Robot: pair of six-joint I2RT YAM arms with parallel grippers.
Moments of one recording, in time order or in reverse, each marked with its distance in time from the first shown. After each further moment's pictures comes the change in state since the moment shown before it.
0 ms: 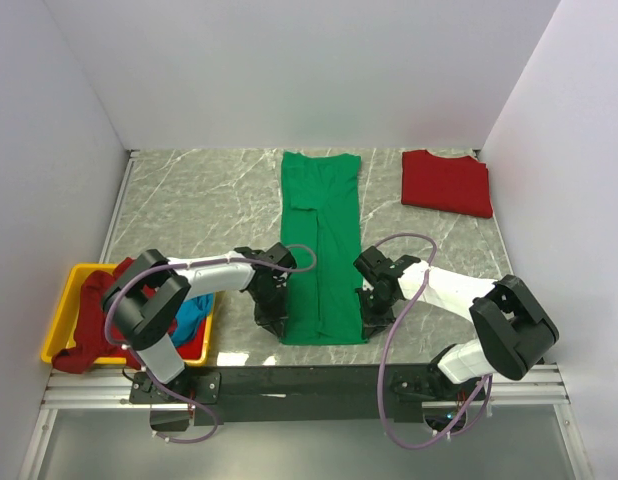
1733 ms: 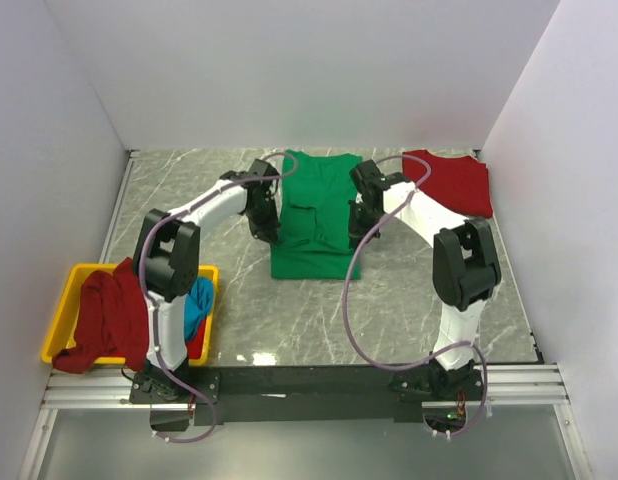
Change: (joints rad) left arm 0.331 0.321 0.657 -0.143 -0.192 0.161; right arm -0.244 0.459 0.771 -0.148 0.109 -0.068
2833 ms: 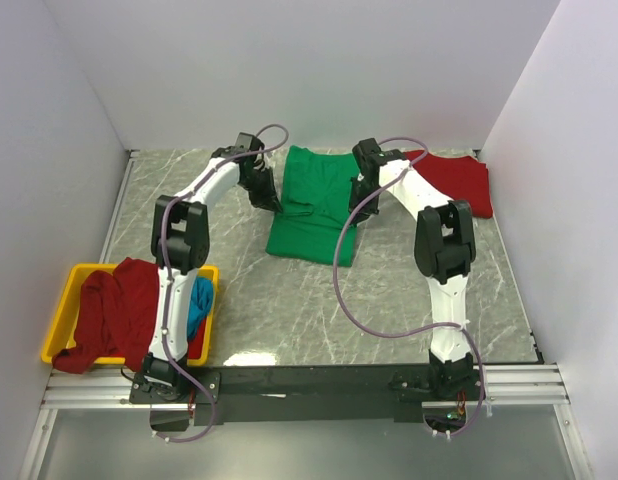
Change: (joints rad) left arm 0.170 0.361 0.496 -0.005 0.268 0.161; right arm -0.085 0.317 0.430 -0.109 0.013 -0.010
